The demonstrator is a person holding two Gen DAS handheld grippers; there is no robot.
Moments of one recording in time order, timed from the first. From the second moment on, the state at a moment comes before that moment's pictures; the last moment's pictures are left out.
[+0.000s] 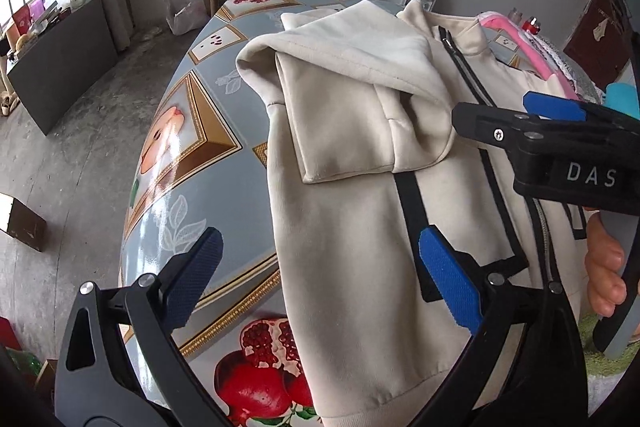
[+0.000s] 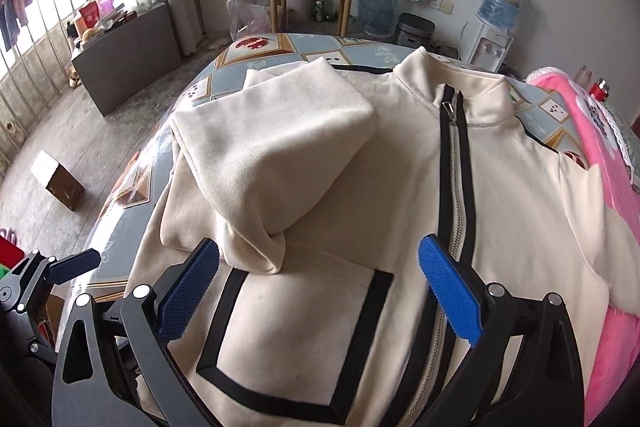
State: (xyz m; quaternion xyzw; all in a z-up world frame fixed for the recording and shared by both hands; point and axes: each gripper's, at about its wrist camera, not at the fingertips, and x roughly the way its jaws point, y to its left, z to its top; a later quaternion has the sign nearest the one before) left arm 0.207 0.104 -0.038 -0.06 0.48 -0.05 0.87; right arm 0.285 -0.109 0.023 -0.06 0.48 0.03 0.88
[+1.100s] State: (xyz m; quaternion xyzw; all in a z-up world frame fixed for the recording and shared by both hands) left arm 0.210 0.105 -0.057 -0.04 0.47 -0.06 0.88; right arm 0.319 -0.124 -0.016 0.07 0.55 0.09 0.83
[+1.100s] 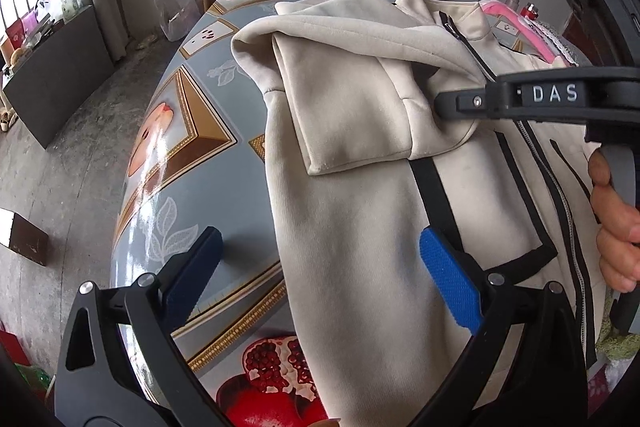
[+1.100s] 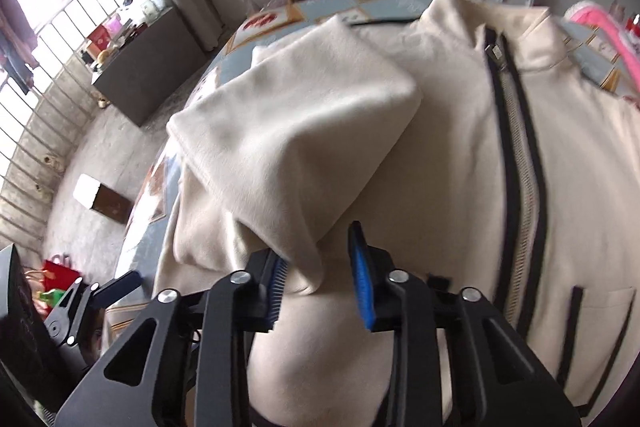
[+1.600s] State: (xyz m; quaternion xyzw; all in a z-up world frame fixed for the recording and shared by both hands) left arm 0.211 0.106 -0.048 -0.07 0.48 -0.09 0.87; right arm 0.317 -0.062 0.111 -0.25 0.39 0.04 0.88
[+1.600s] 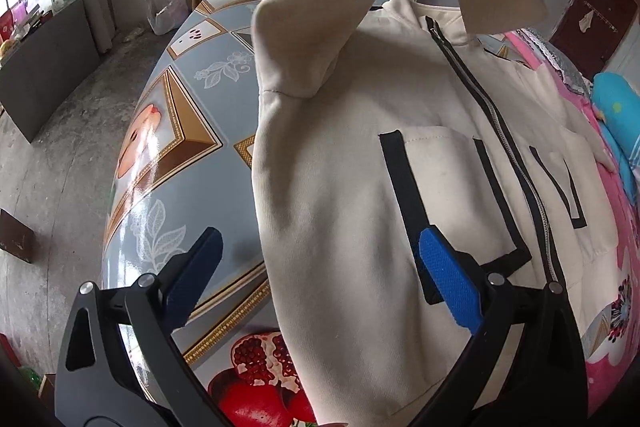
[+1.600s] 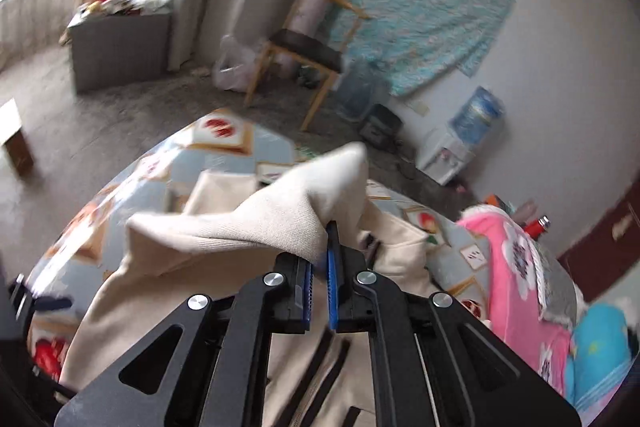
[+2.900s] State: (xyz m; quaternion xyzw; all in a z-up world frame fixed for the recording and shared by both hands) left arm 0.243 0.106 -0.060 -0.01 0.51 0.01 0.86; right arm 0.379 -0.136 -0.049 0.07 0.62 0.11 0.77
